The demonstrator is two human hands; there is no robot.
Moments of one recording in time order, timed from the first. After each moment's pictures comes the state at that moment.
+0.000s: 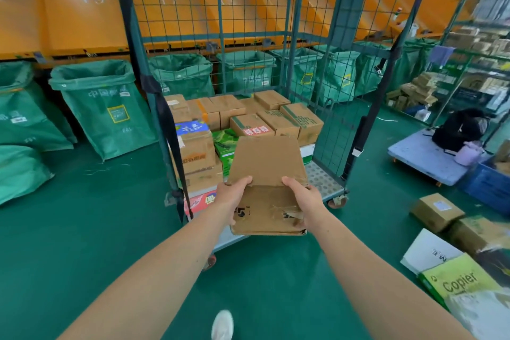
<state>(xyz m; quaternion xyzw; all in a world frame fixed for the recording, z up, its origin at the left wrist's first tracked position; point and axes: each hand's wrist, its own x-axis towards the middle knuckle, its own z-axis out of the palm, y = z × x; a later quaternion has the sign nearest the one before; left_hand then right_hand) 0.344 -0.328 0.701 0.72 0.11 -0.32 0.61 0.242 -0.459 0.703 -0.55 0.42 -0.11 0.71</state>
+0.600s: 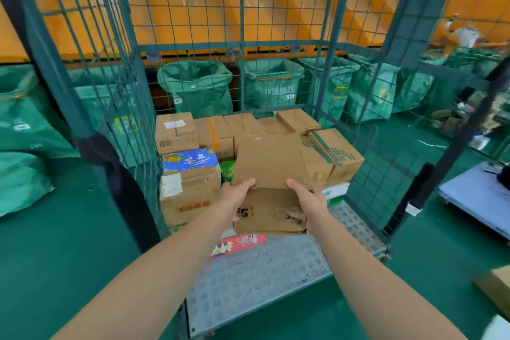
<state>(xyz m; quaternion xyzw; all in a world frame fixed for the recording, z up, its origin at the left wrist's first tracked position) 0.670 -0.471 0.682 0.71 0.09 -0.30 0.63 0.582 -0.620 0.677 -0.57 0.38 -0.13 0.72</state>
